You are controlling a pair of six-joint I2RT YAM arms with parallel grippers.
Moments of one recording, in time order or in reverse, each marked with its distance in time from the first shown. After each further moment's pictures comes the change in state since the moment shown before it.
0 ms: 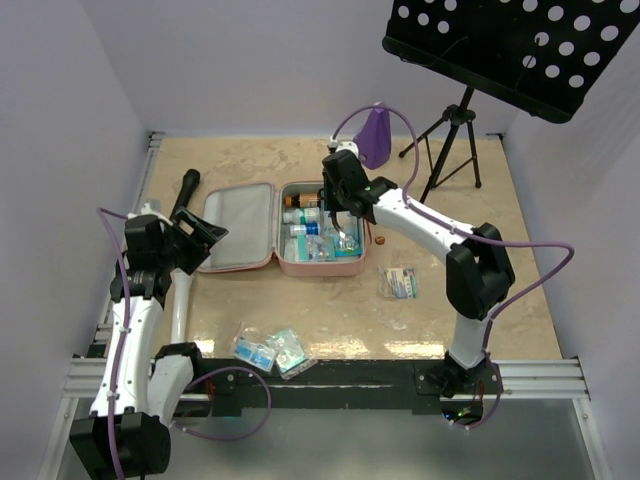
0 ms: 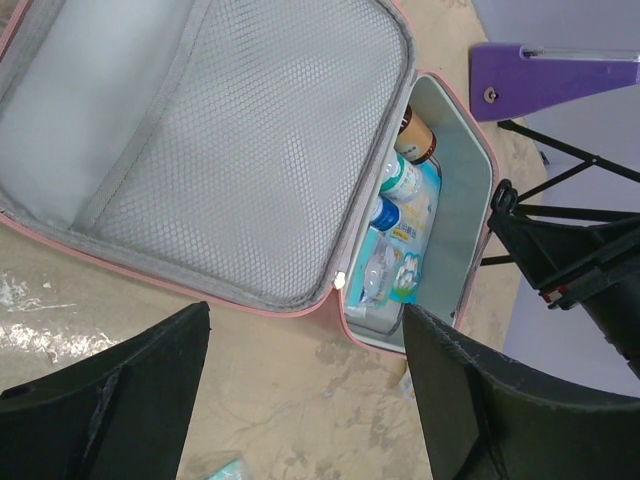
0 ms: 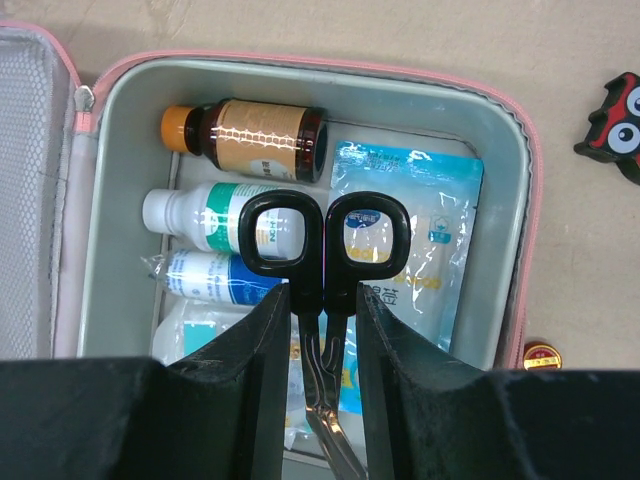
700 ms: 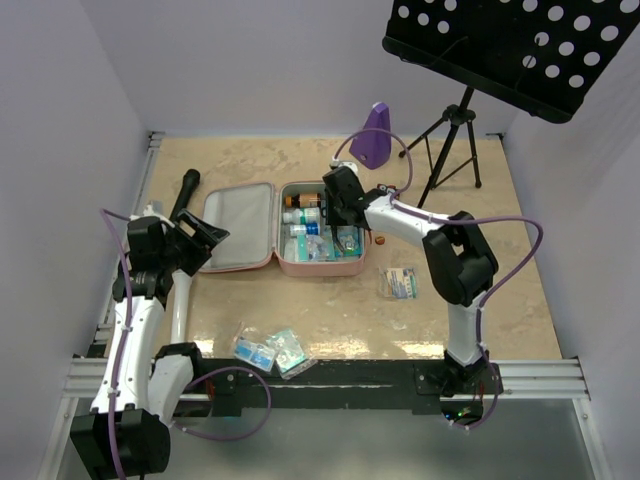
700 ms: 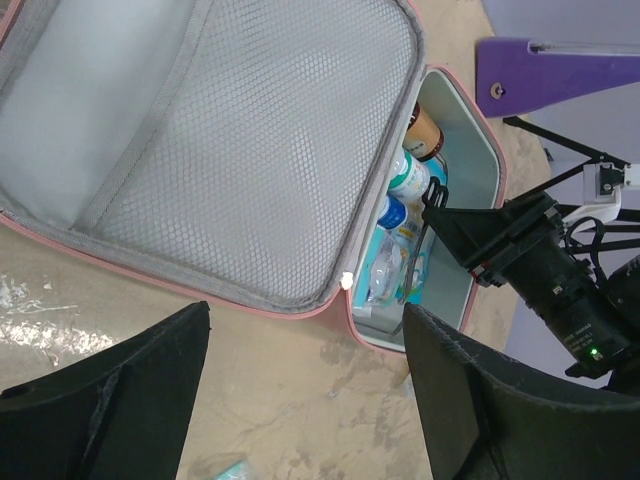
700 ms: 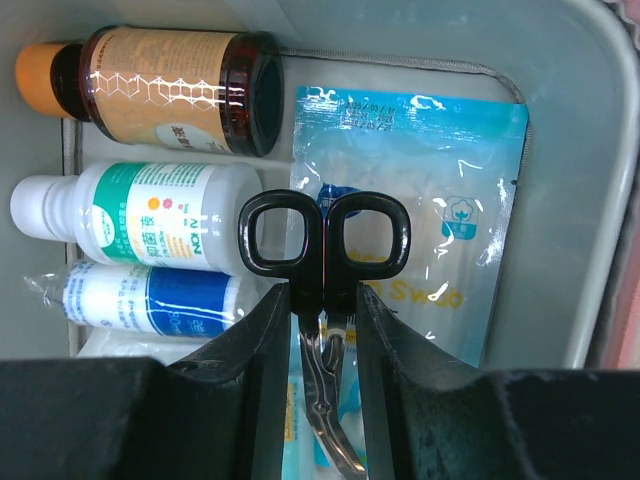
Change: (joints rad) left arm 0.000 0.006 -0.031 0.030 0.007 0.000; right arm -0.036 0.132 -0.097 0.120 -0.066 0.059
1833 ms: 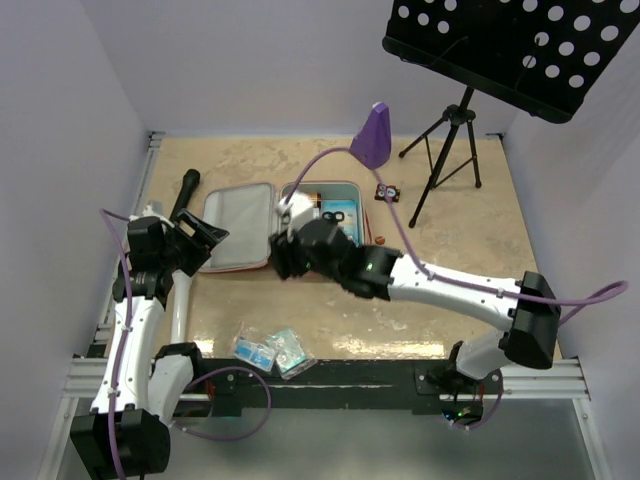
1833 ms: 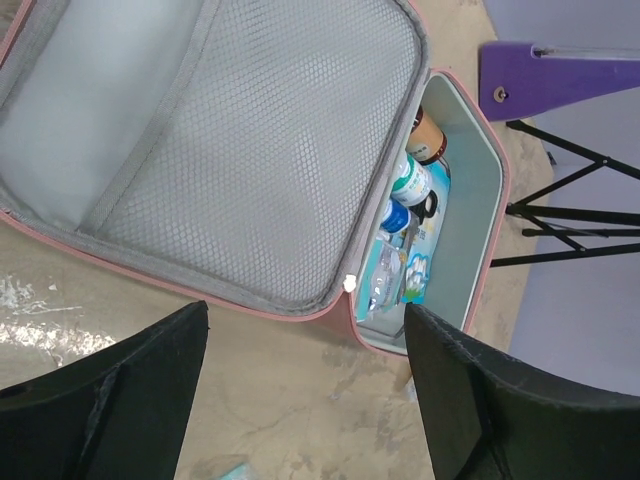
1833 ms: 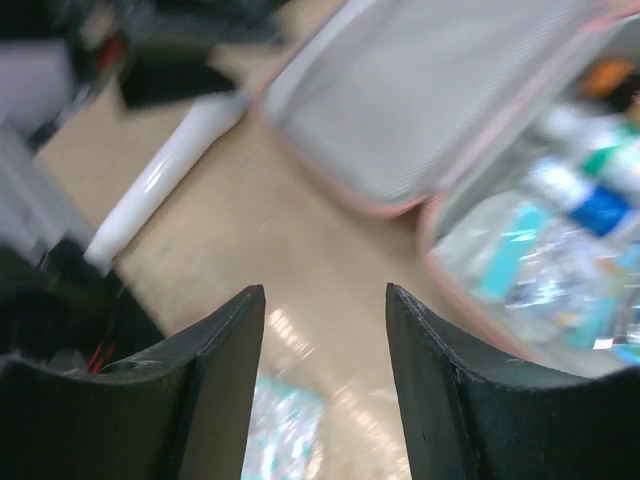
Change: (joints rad) left arm 0.000 0.000 0.000 0.000 -0.010 0.001; right arm 0.454 -0.489 -0.187 0.105 0.029 -0.137
